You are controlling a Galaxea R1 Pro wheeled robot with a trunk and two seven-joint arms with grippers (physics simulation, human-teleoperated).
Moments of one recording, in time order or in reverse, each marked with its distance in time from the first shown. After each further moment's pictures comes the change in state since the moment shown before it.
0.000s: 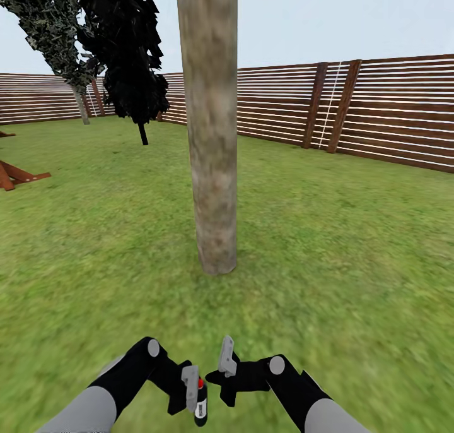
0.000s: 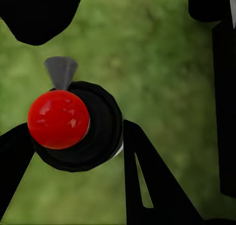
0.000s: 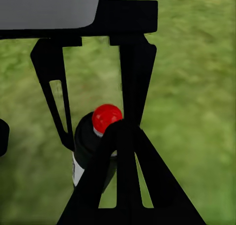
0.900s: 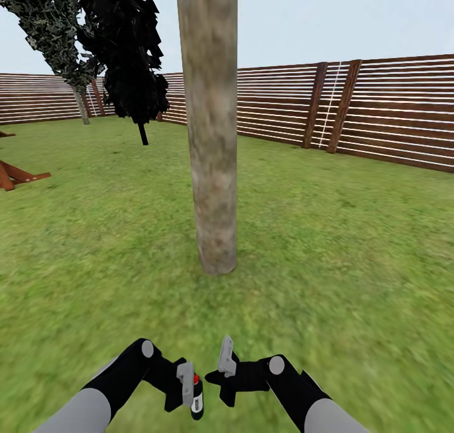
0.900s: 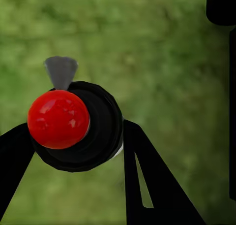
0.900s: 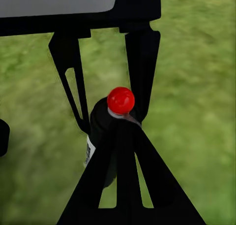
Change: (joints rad) left arm 0.008 0.021 0.030 0.002 0.019 0.002 0.045; right arm 0.000 0.001 0.000 0.000 0.001 -0.002 0.001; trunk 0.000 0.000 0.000
